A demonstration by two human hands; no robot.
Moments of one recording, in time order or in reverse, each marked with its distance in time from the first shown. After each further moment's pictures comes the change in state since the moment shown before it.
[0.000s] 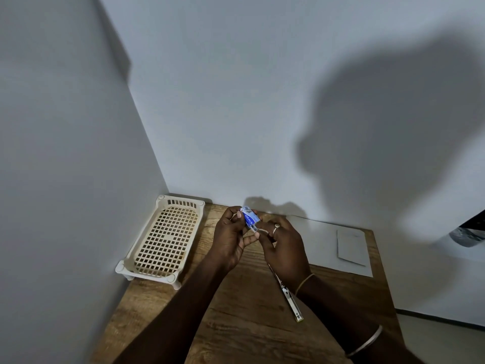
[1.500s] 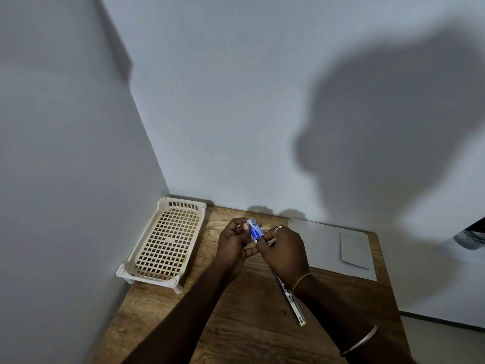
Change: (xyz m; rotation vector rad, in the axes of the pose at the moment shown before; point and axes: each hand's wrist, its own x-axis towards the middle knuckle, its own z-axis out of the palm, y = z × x) left_hand 0.003 -0.019 -0.017 0.177 0.042 -0.039; right_hand 0.011 0.000 0.009 -0.163 -0.083 0.305
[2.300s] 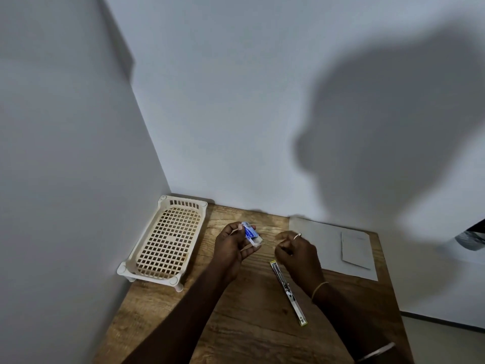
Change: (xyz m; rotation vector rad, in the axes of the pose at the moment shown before) left_hand 0.007 -0.009 -0.013 -0.138 0.110 -0.062; right_hand -0.009 0.047 -0.003 0.275 -0.077 0.064
